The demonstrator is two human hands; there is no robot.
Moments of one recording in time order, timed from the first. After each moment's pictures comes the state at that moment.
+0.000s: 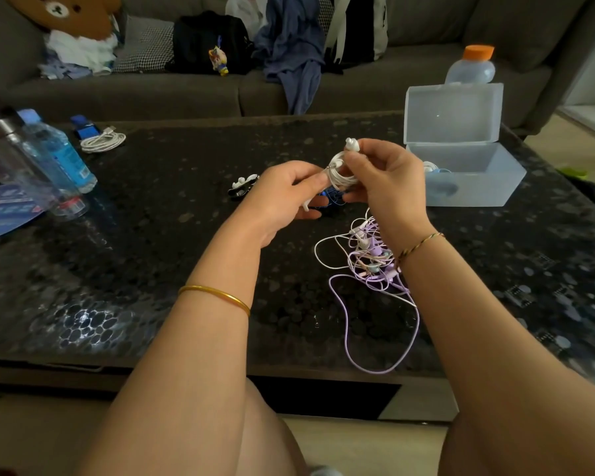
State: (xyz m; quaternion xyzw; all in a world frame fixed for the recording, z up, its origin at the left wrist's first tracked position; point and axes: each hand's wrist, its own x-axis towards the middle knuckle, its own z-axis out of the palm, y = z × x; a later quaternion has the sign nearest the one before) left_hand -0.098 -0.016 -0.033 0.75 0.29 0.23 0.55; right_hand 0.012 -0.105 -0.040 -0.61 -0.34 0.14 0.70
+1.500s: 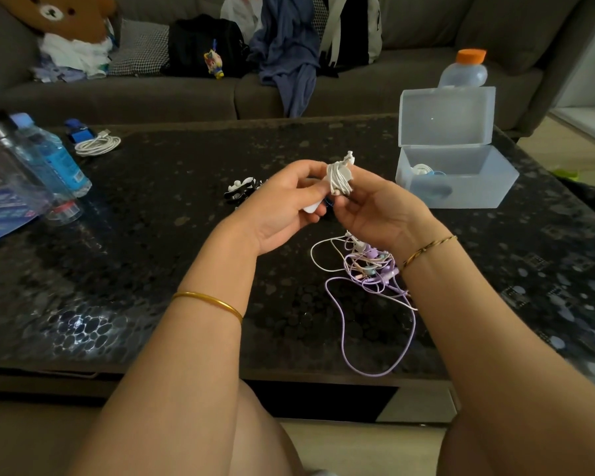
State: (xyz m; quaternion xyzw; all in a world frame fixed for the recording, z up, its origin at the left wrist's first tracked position) left_hand -0.097 -0.025 -0.031 0.67 0.22 0.20 0.68; right_hand 0.017 -0.107 -0.039 -0.42 -0.11 0.52 0.74
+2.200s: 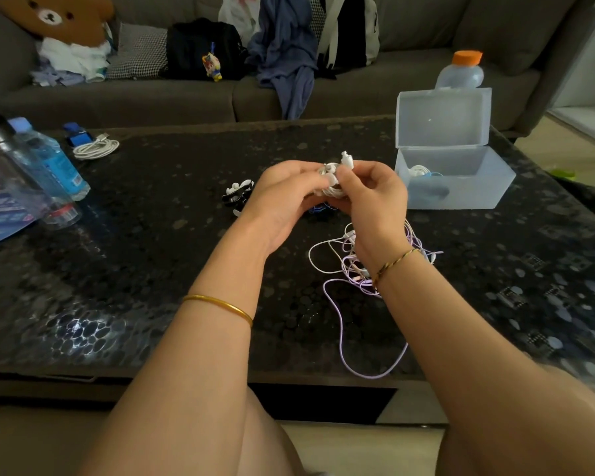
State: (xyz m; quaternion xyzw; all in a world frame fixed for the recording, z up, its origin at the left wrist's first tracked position) left_hand -0.086 -0.032 -0.024 0.63 0.27 0.27 0.67; right_hand -0.001 -0.098 -0.054 -0.59 -0.22 0.19 0.75
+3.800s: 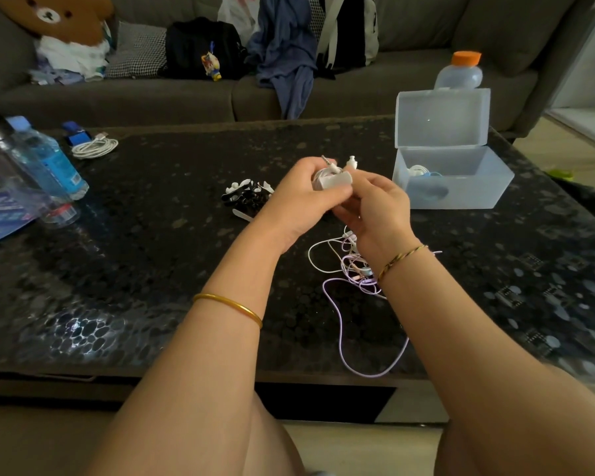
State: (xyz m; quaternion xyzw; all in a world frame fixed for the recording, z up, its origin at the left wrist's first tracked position) left_hand -0.077 -0.034 -0.033 0.75 0.27 0.23 0.56; right_hand 0.002 -0.104 -0.048 -0.53 -0.09 0.32 0.78
